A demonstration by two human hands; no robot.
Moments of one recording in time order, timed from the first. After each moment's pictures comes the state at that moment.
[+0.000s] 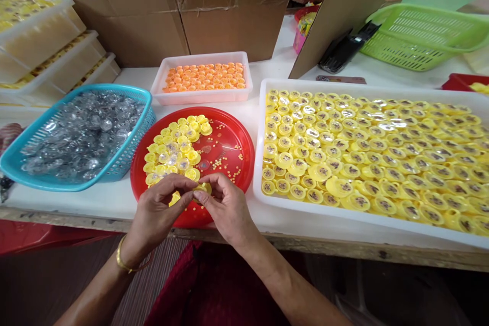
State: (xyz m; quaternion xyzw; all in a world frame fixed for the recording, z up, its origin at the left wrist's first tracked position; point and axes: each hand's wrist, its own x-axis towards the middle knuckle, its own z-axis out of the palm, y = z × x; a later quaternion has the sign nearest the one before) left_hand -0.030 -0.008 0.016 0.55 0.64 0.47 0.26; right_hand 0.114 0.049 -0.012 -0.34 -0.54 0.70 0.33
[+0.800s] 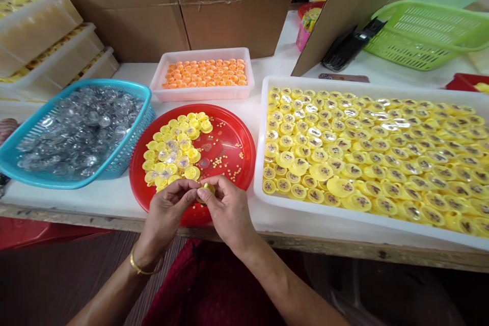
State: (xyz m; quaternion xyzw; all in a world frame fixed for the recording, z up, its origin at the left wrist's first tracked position) left_hand -0.012 -0.007 -0.006 0.28 0.61 0.58 0.46; right_hand 0.112 0.047 -0.012 -0.40 -0.57 0.64 0.33
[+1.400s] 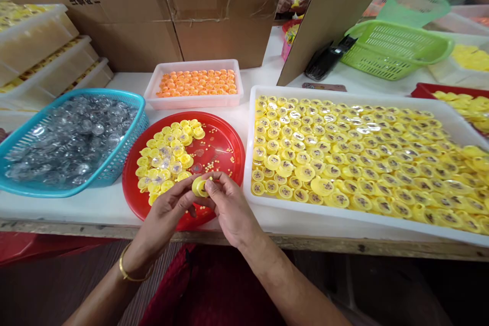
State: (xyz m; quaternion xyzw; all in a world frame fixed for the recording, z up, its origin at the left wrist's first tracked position) left_hand -0.006 -0.007 0.007 0.39 0.59 0.50 0.49; right_hand 0.121 0.056 0.007 -0.33 -0.35 0.81 0.35
